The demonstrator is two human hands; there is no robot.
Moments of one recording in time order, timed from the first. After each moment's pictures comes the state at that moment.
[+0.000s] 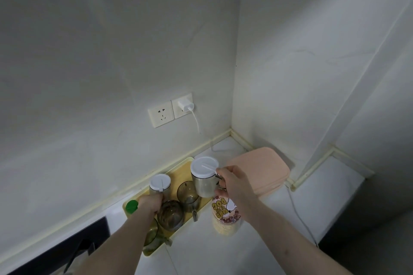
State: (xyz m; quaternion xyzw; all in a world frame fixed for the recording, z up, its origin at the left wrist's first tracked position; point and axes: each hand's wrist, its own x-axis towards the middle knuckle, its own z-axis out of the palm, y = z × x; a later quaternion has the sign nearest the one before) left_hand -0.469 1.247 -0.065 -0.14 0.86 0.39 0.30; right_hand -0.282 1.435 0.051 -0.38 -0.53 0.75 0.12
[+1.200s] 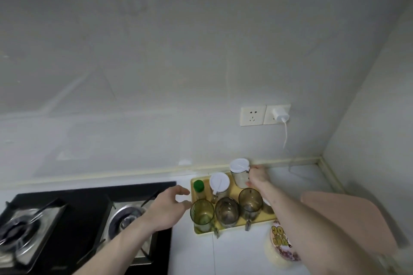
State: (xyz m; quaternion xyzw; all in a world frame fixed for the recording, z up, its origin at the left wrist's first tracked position) left_hand -0.368 1.118 0.083 -0.02 0.91 0.36 0.21; right_hand -0.458 1.409 -0.022 -0.35 -0.74 0.57 -0.05
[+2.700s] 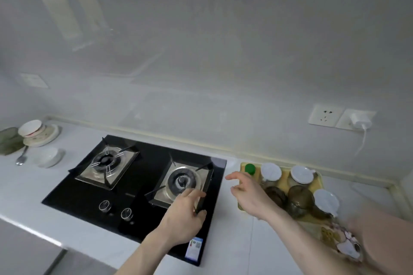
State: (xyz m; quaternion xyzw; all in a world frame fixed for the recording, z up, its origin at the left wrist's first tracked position) left_hand -0.234 1.031 0.058 -0.04 0.95 0.30 0.08; right_hand -0.328 1.241 0.046 0.13 -0.86 0.46 -0.19
